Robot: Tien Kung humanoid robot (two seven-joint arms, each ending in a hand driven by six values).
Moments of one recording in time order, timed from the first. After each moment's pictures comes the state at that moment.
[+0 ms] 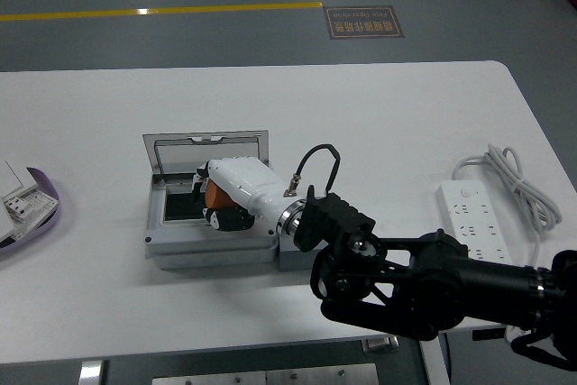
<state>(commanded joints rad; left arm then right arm) 0.01 0.22 -0.24 -0.27 0.56 0.17 0.14 0.78 -0.09 0.23 1.40 -1.78 -0.29 -0.50</state>
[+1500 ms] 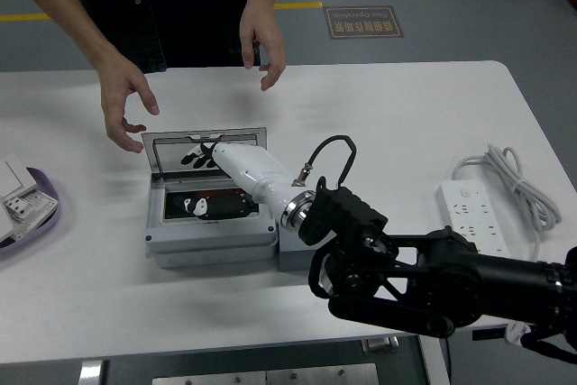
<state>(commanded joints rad) 0.00 0.22 -0.24 -0.27 0.56 0.17 0.14 0.80 -0.16 0.30 1.56 -1.57 -0.42 -0.46</state>
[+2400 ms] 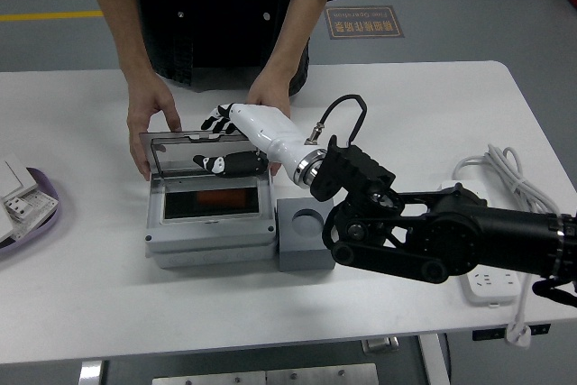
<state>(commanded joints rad) -0.01 0.22 -0.24 -0.27 0.58 0.17 0.15 0.97 -0.20 0.15 1.42 -1.46 -0.46 -0.37</state>
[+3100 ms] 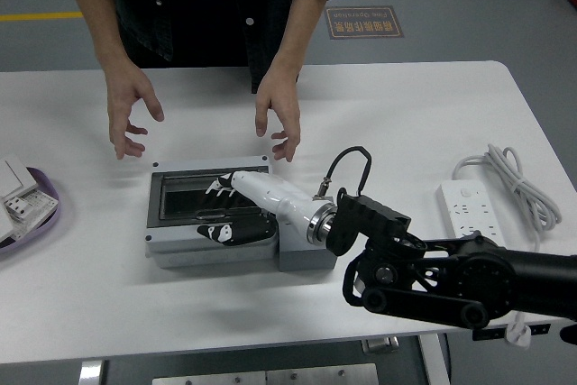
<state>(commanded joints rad) 0.00 0.21 -0.24 -0.27 0.56 0.17 0.14 0.78 -0.29 0.22 1.58 -1.35 -0.34 -0.32</state>
